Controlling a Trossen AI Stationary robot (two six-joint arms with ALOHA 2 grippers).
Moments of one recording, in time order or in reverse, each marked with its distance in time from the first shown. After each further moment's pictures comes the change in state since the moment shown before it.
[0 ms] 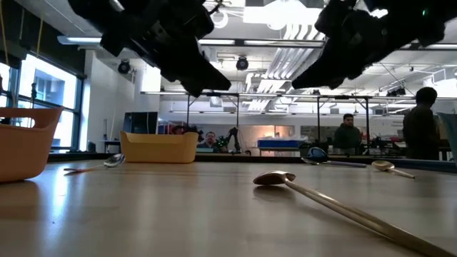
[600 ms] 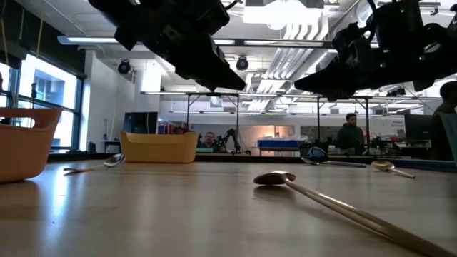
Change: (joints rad) left arm -0.022 0.086 0.138 -0.125 0.002 0.150; right arm -0.296 0.000 -0.343 0.743 -0.273 -0.167
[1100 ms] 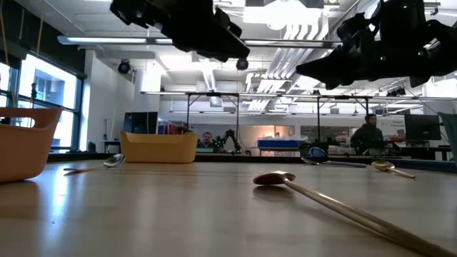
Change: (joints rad) left arm -0.095 0.000 0.115 -0.129 0.025 0.167; right arm -0.080 -0.079 0.001 0.008 -0.110 -0.075
